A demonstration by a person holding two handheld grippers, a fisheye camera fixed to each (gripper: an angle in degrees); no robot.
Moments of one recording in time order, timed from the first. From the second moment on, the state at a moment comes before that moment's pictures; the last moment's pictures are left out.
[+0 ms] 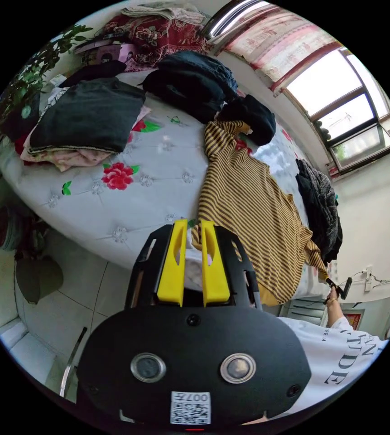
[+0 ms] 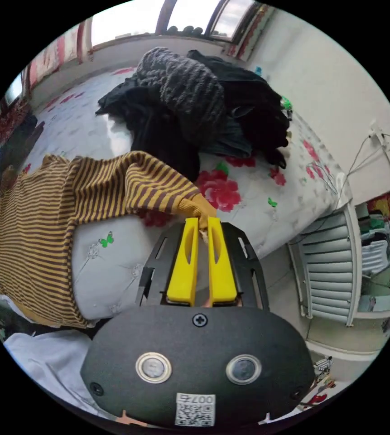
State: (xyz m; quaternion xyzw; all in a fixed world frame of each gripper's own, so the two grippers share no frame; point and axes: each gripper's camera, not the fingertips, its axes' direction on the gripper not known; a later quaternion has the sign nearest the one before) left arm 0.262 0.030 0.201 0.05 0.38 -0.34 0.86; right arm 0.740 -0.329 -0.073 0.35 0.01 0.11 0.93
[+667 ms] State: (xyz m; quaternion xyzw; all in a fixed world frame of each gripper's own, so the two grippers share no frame) left arm 0.201 -0.217 0.447 0.09 0.60 -0.36 0.71; right arm 0.453 -0.221 -0.061 0.35 -0.30 -0.07 0.88
